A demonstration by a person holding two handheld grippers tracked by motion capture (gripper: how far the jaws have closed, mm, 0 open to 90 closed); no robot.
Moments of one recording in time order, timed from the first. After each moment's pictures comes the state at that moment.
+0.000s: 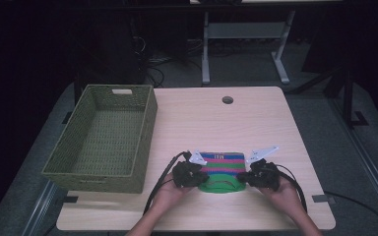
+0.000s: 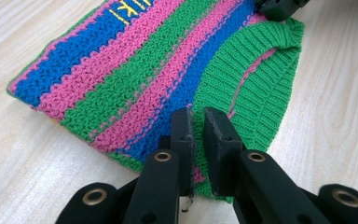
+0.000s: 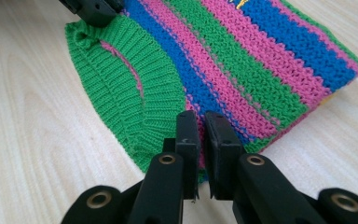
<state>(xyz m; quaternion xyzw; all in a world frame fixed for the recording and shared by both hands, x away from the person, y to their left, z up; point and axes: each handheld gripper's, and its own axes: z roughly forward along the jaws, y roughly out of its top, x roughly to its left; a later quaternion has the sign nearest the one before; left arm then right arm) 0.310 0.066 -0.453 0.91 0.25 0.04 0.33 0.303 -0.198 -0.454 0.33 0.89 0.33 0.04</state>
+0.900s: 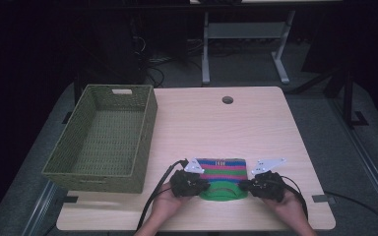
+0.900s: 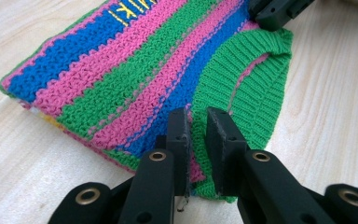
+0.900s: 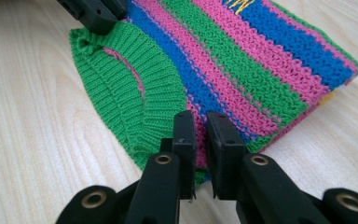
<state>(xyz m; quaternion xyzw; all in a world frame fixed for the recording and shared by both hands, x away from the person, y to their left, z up) 0.287 0.073 -0.460 0.89 0.25 0.02 0.37 0.273 -0.206 -0.461 0.32 0.88 0.36 0.05</state>
